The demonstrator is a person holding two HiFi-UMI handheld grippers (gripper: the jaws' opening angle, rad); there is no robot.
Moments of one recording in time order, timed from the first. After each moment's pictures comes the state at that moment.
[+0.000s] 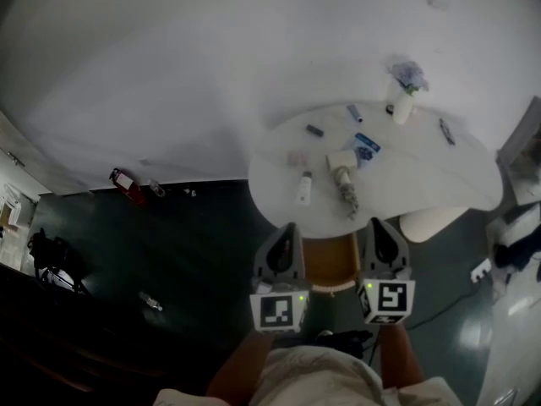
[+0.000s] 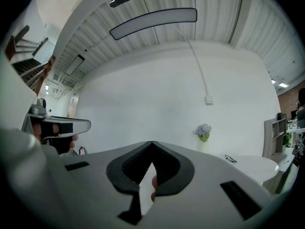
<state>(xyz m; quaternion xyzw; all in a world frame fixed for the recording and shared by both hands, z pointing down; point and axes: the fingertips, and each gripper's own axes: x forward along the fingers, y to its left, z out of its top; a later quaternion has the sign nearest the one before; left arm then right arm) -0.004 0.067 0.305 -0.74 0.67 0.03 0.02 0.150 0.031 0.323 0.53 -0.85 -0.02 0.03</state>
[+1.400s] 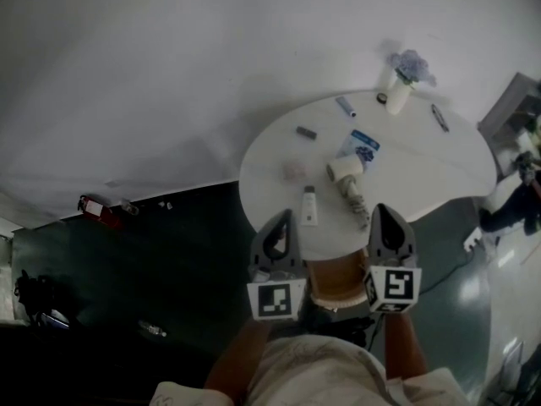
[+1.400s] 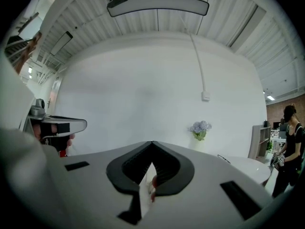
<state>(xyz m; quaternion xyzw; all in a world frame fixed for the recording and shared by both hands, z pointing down) -0.086 -0.071 0.326 -0.80 0.60 0.04 0.00 0.093 -0.078 0.333 0.61 -0.78 -0.03 0.09</state>
